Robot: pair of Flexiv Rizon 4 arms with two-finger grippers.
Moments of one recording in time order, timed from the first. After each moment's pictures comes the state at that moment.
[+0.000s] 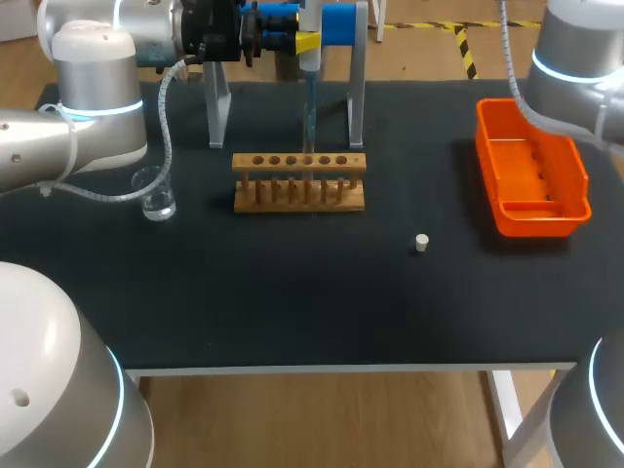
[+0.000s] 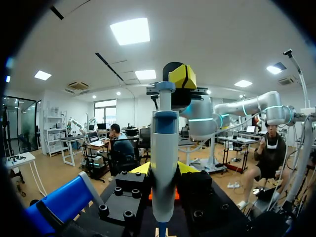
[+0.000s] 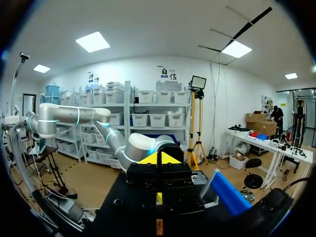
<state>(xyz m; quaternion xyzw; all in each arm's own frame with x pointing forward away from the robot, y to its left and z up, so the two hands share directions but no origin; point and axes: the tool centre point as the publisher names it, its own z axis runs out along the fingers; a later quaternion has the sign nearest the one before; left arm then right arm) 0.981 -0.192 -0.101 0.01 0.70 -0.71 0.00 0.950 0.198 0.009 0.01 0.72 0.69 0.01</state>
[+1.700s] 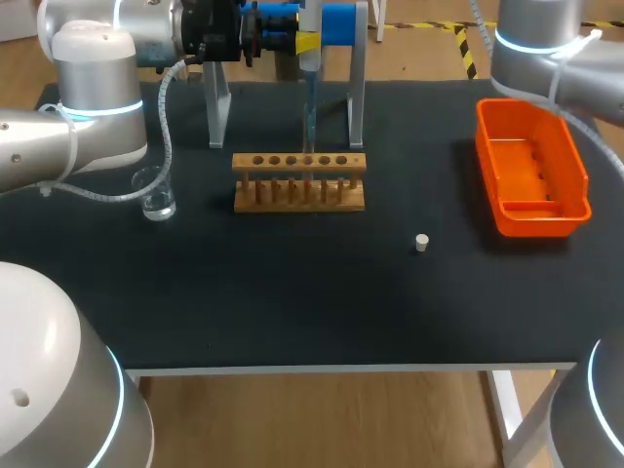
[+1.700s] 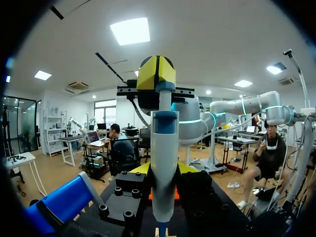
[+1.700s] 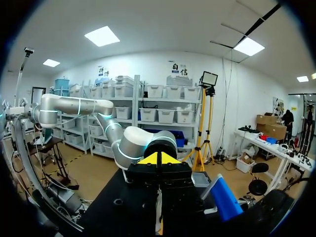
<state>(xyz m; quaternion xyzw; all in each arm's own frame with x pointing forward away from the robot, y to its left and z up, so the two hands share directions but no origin) 0.981 -0.192 -0.101 0.01 0.70 -0.71 0.00 0.987 0.239 -0.009 -0.04 0.73 0.68 -0.01</state>
